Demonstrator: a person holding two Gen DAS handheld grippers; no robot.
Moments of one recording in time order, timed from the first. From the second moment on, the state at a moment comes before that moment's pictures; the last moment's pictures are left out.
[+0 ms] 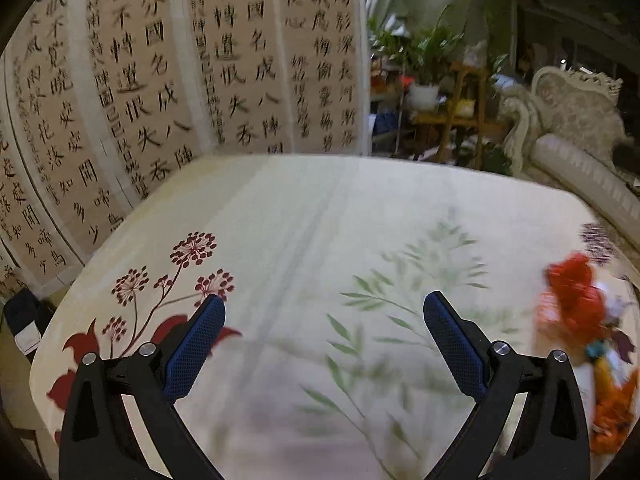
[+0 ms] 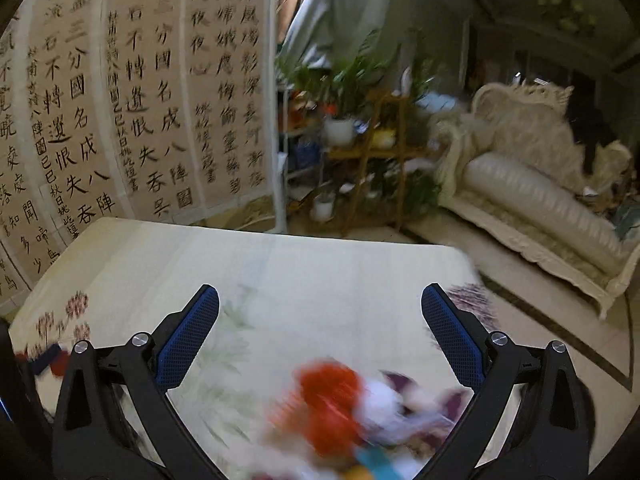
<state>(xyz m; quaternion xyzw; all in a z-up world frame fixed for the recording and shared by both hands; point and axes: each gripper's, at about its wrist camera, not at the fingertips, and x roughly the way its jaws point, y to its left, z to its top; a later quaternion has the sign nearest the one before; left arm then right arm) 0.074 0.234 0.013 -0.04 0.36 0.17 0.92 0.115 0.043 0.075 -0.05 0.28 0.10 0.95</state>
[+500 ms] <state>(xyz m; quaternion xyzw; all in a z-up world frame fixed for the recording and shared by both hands) 0.014 0.107 0.018 -0.03 0.35 0.07 0.93 0.023 -0.099 0.016 -0.03 0.33 0.01 0.94</state>
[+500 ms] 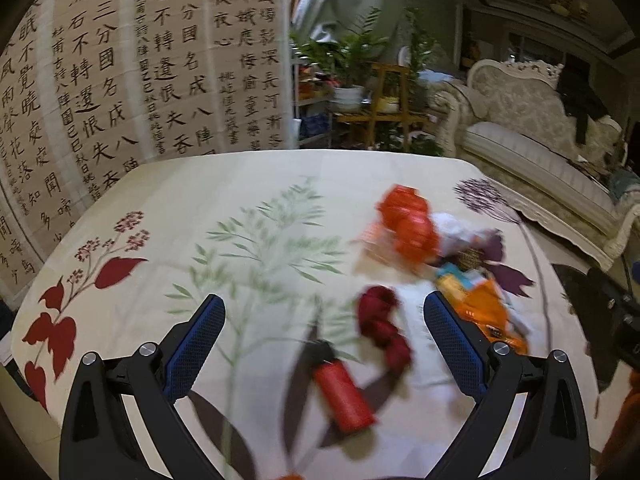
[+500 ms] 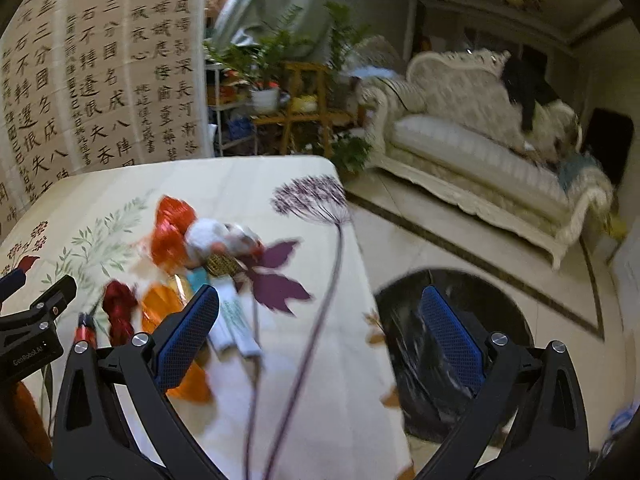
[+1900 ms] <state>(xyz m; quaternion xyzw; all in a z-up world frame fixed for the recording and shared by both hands) 0.004 0.038 0.028 0.00 0.34 0.02 0.94 -0.005 -0.154 0.010 0.00 0.32 -0.03 0.95</state>
